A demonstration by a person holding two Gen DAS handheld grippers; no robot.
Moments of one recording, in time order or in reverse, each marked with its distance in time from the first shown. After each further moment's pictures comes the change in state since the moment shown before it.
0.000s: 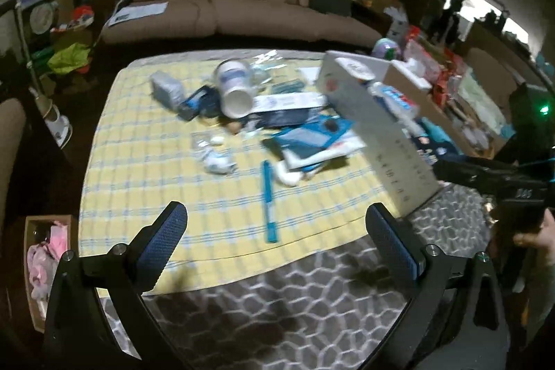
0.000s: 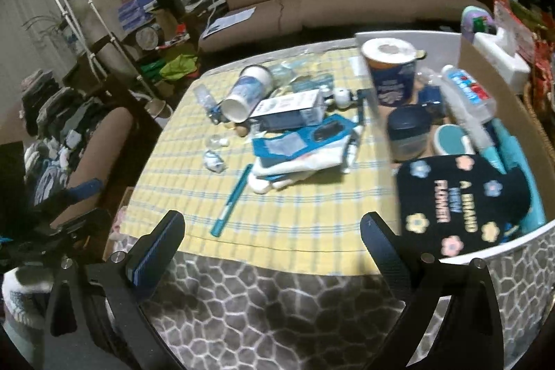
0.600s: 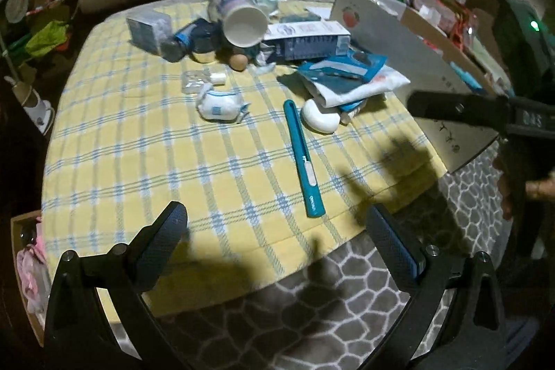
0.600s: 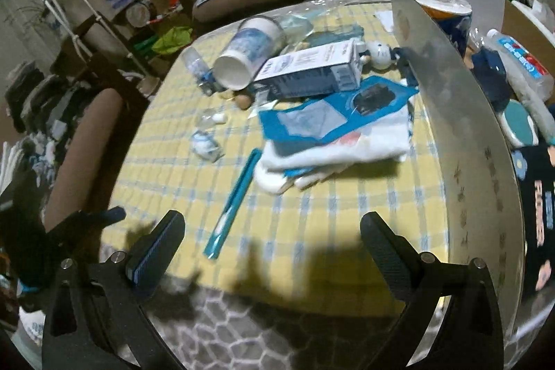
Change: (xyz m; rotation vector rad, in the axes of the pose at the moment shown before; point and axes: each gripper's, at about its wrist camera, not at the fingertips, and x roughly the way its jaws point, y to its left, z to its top) left arm 0.101 0.028 -0.034 0.076 0.167 -0.039; right arm 0.113 0.000 0.009 0.038 0.101 -0.013
